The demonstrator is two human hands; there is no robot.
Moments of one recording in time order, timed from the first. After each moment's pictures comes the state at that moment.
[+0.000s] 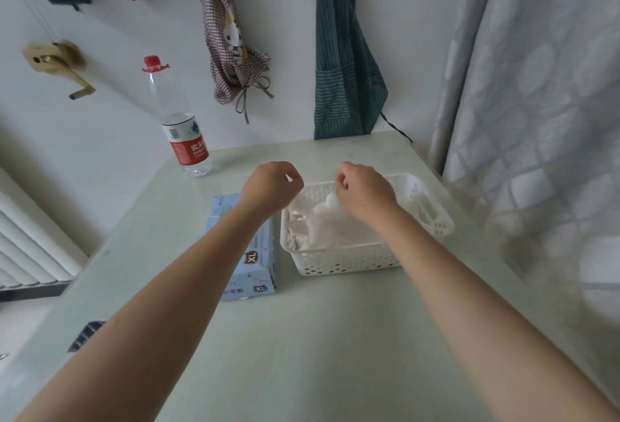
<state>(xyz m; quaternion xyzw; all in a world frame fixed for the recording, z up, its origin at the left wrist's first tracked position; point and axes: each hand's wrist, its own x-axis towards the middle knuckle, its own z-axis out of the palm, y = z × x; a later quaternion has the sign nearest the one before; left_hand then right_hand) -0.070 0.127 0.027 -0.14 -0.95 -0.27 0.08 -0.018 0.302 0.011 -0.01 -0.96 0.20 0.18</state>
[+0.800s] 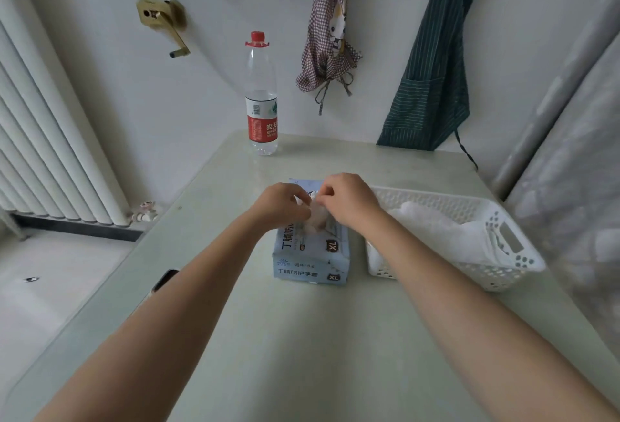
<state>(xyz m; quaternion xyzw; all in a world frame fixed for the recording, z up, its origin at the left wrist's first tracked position) -0.060 -0.019 -0.010 -0.08 -0.93 -0.36 -0.02 -0.049 0.137 0.011 0.09 -0.97 0.23 0.07</state>
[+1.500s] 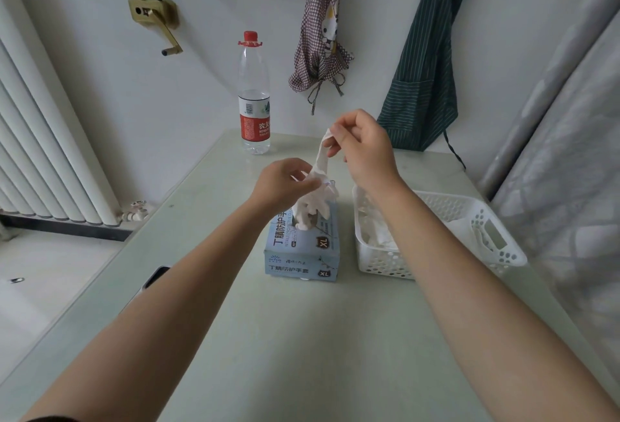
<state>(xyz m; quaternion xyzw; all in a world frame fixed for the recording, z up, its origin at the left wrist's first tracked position) -0.049 -0.002 0.017 -0.11 -0.87 -0.47 0.09 -0.028 0.151 0.077 0.14 -0.77 0.59 0.21</state>
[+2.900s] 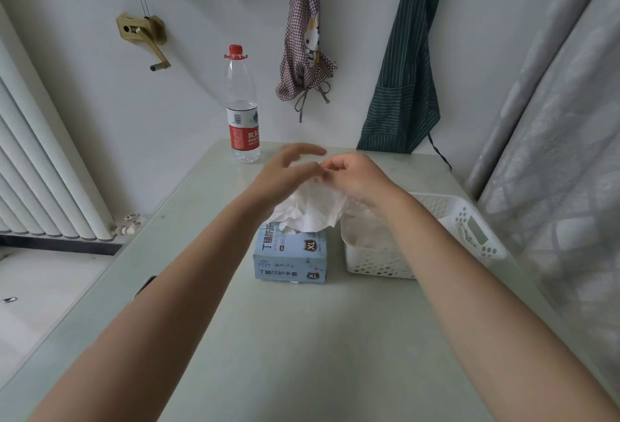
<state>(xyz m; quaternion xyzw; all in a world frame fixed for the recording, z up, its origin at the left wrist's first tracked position) -0.025 0.017 0.057 -0.16 -0.78 -0.61 0.00 -0.011 0.178 0.073 0.08 -0.86 0.50 0.01</state>
